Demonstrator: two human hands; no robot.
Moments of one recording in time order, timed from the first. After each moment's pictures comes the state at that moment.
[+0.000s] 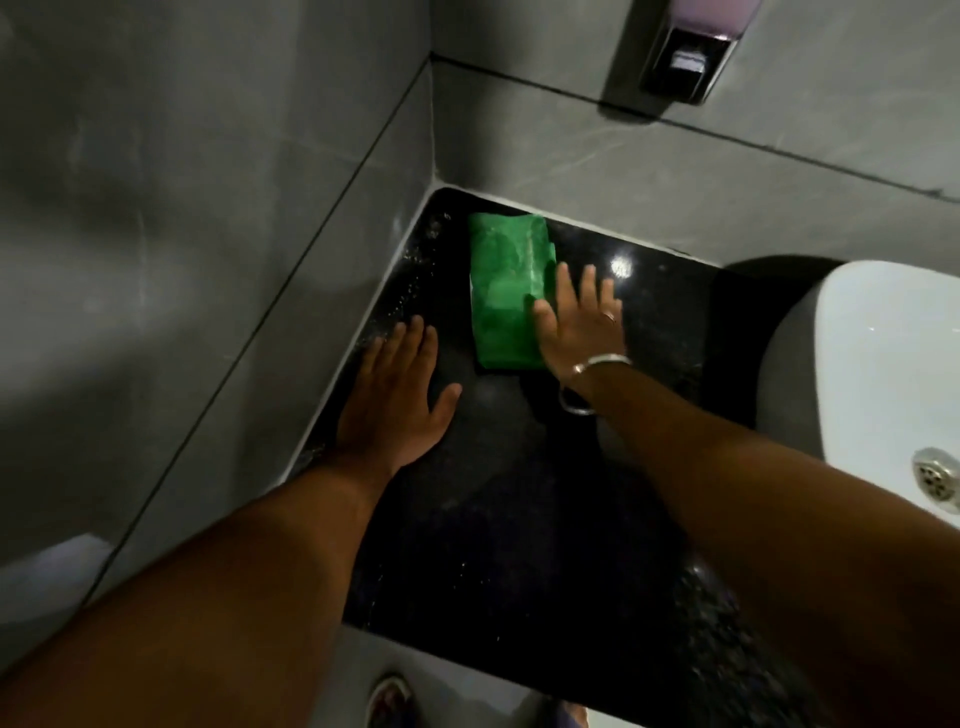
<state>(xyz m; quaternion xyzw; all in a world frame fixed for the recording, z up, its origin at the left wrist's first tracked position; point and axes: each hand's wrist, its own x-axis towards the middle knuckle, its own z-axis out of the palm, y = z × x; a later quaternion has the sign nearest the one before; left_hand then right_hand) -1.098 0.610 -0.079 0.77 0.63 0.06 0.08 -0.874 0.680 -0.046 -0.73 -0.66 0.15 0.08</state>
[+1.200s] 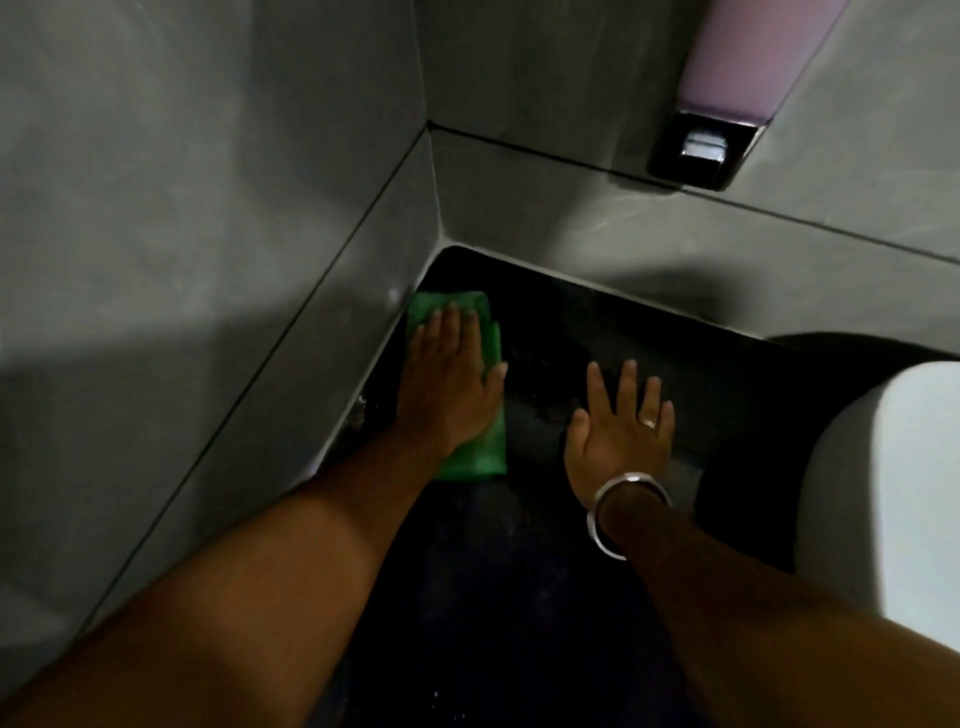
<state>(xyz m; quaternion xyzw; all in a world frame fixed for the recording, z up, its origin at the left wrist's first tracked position) -1.034 0.726 -0.065 0.72 0.69 0.05 0.11 -0.843 0.669 -0.074 -0.76 -0.64 0.10 0.03</state>
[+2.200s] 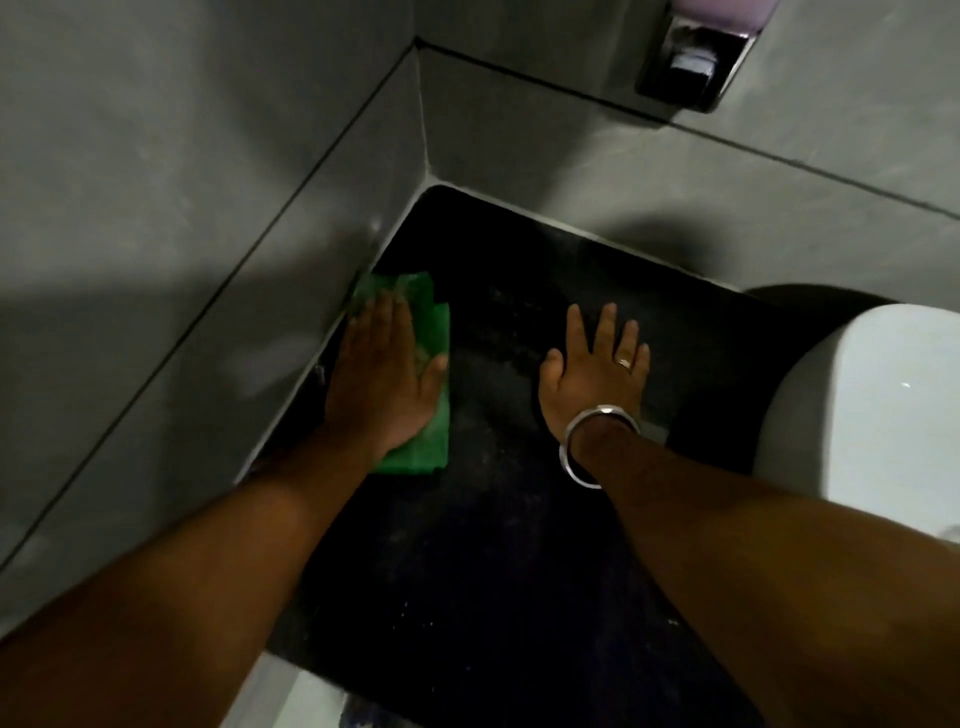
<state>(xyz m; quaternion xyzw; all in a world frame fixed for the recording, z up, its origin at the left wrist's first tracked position) -1.066 0.641 -0.067 0.70 0.70 0.07 0.09 -0.843 0.667 -0.071 -0.75 -0.65 0.10 0.02</state>
